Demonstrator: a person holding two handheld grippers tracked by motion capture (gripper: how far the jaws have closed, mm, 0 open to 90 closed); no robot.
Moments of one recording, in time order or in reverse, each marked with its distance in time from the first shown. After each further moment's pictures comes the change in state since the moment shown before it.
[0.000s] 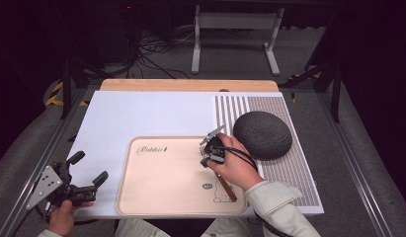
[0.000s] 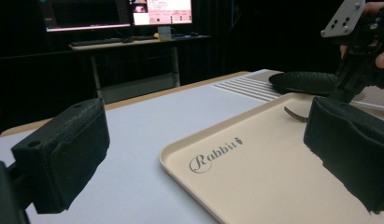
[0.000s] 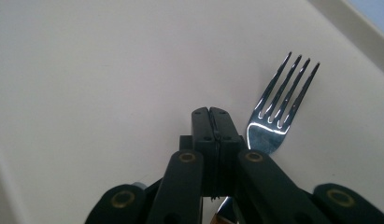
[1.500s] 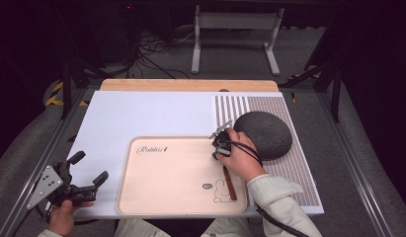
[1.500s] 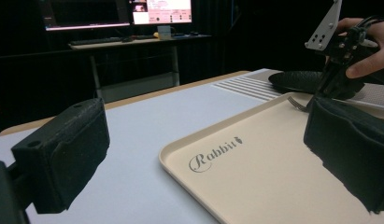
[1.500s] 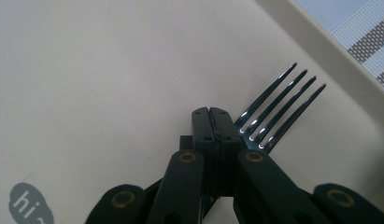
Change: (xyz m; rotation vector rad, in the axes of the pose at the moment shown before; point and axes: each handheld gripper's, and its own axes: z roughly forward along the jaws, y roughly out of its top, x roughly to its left) left arm 0.000 0.000 0.000 0.004 -0.002 0.000; right arm -0.040 -0.011 0.008 0.054 -0.132 0.047
